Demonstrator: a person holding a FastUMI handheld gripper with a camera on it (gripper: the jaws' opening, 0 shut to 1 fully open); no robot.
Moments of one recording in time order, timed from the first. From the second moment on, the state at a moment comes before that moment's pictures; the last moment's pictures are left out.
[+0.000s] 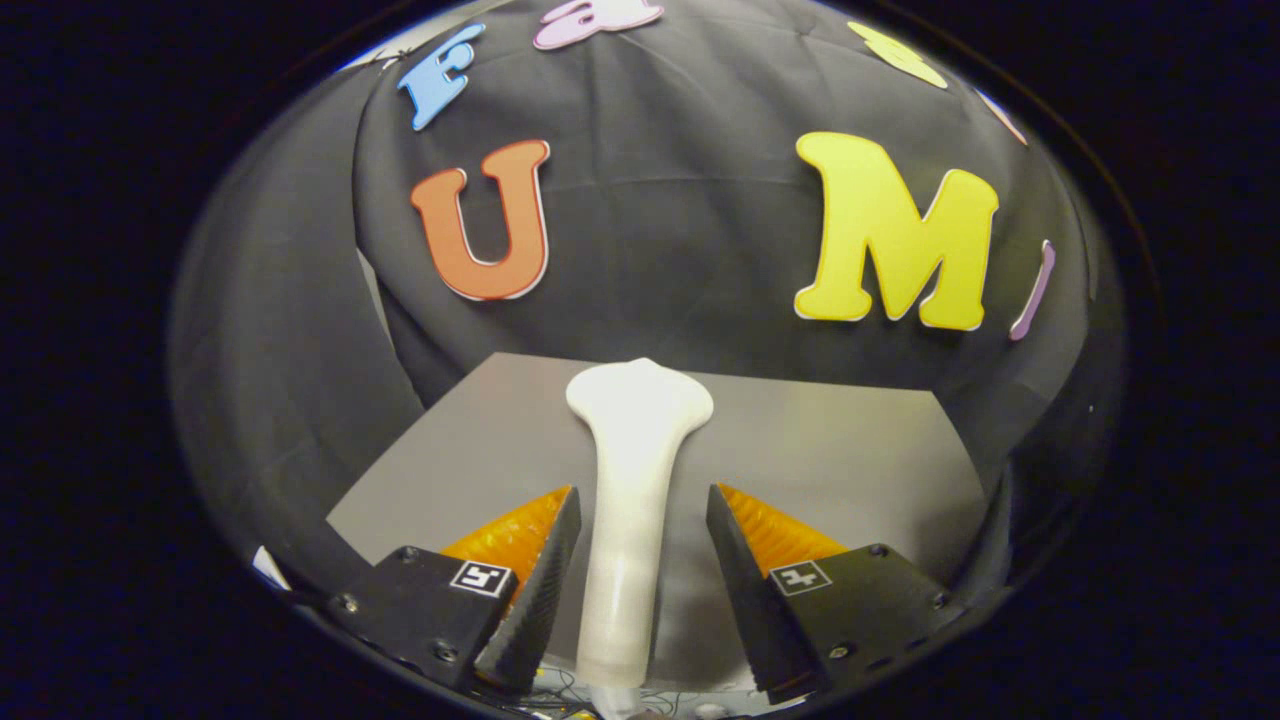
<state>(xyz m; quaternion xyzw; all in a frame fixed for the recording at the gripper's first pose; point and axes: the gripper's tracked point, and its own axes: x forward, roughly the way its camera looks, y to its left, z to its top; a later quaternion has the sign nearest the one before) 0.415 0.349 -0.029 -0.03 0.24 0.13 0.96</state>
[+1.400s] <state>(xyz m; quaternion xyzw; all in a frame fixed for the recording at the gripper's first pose) 0.240 0.260 0.053 0.10 0.13 0.20 0.97</state>
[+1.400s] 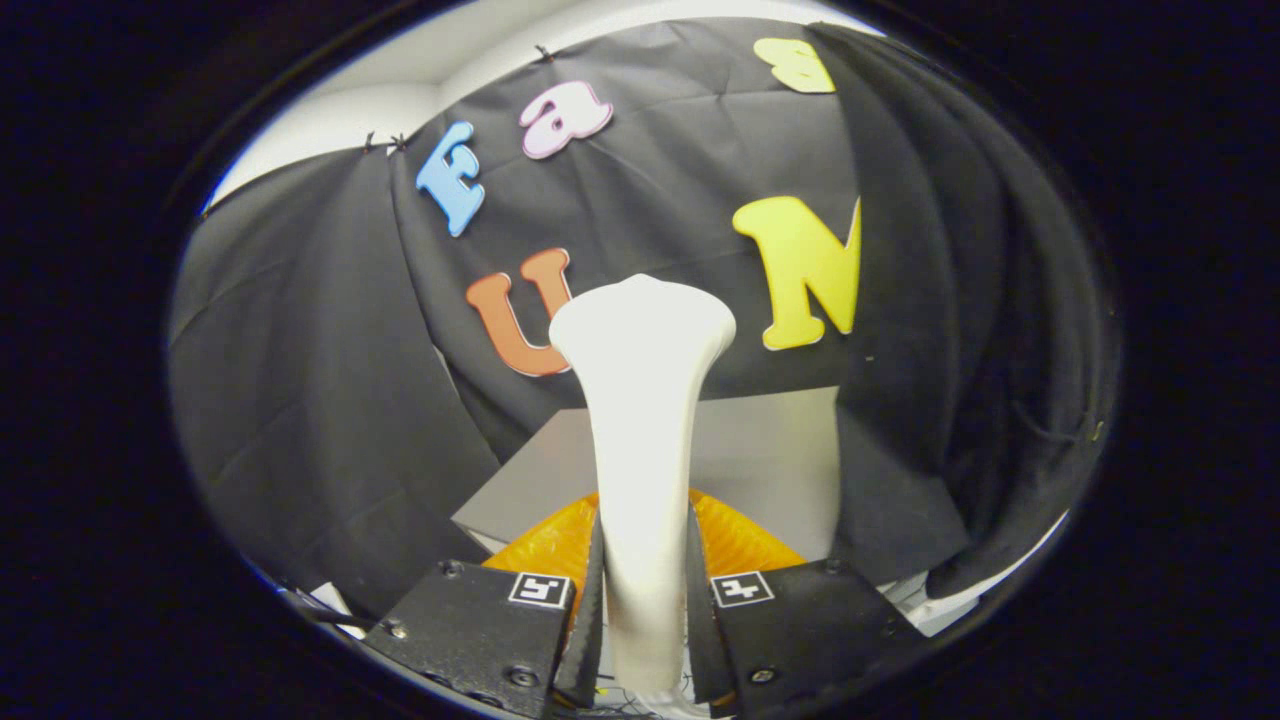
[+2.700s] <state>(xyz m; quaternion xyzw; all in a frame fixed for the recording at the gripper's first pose) 0.148 -0.059 0.158 0.13 0.00 0.01 0.99</state>
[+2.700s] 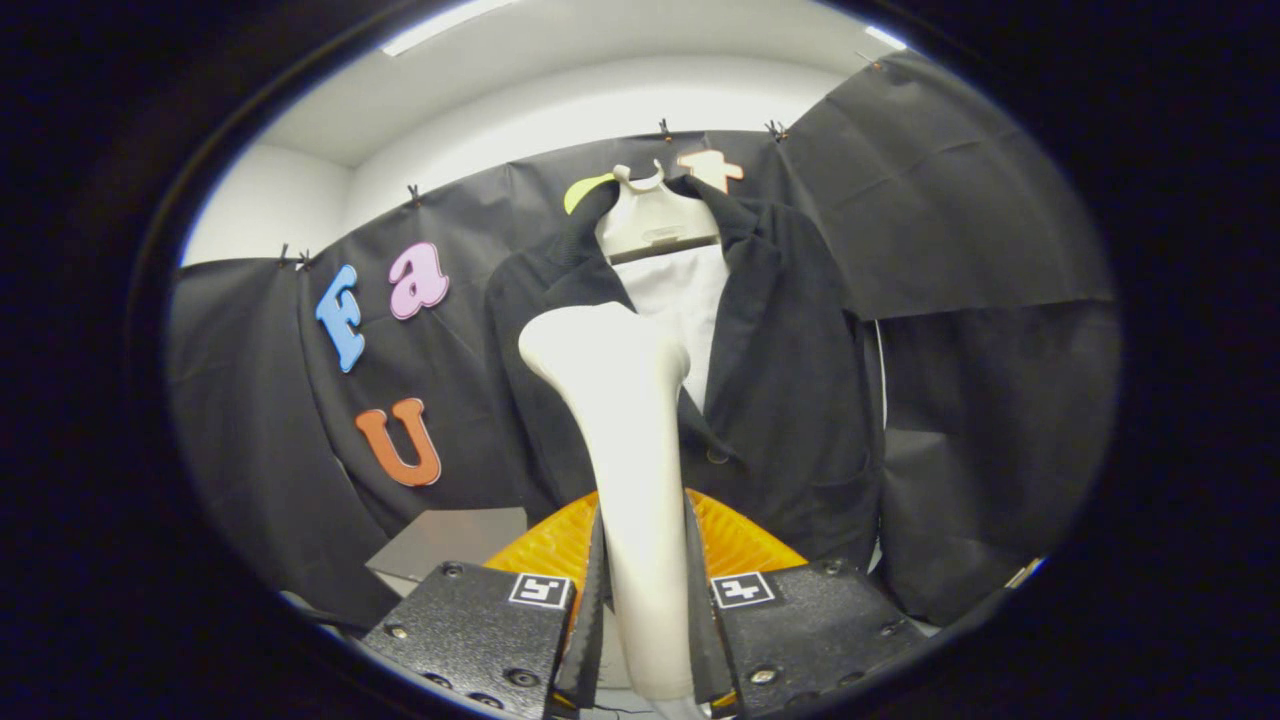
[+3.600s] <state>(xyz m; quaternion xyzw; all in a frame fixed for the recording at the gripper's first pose) 0.210 -0.054 0.126 0.06 0.02 -0.03 1.00</state>
